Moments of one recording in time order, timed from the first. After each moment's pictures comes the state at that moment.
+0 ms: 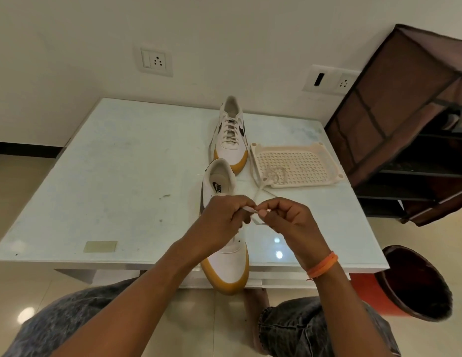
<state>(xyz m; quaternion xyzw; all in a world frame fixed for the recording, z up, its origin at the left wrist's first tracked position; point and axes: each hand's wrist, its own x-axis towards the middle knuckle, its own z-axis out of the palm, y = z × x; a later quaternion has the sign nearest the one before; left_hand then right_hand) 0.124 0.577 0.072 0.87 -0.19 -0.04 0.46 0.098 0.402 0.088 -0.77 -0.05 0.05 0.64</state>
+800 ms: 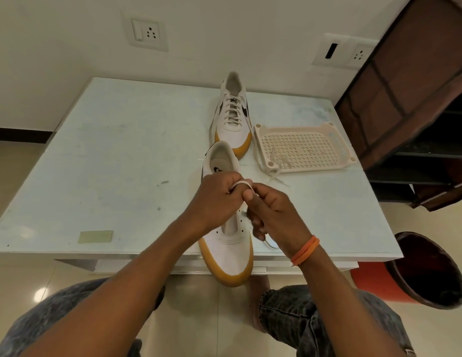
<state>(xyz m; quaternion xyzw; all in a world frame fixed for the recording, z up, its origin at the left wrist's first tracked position) 0.143 0.577 0.063 0.87 -0.10 -0.02 0.49 0.114 0.428 0.066 -0.76 -0.06 0.14 0.64</state>
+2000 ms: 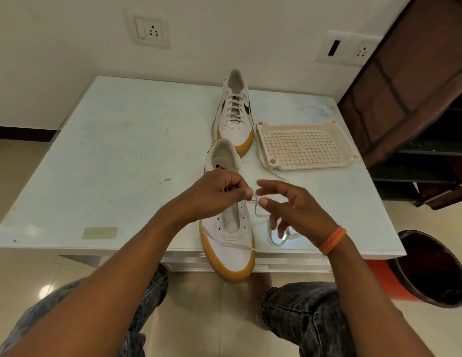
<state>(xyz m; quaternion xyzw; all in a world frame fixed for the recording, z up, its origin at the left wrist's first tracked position) 0.156 0.596 0.065 0.85 -0.17 -0.16 0.47 0.124 0.386 0.057 -0.83 -0.05 0.16 0.53</state>
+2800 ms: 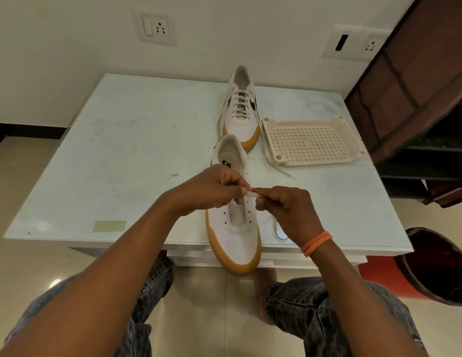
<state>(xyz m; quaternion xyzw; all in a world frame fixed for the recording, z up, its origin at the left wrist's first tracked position) 0.153 0.612 0.074 0.83 -0.13 -0.25 0.48 0.115 0.412 0.038 -0.88 -0.16 -0.06 0.43</state>
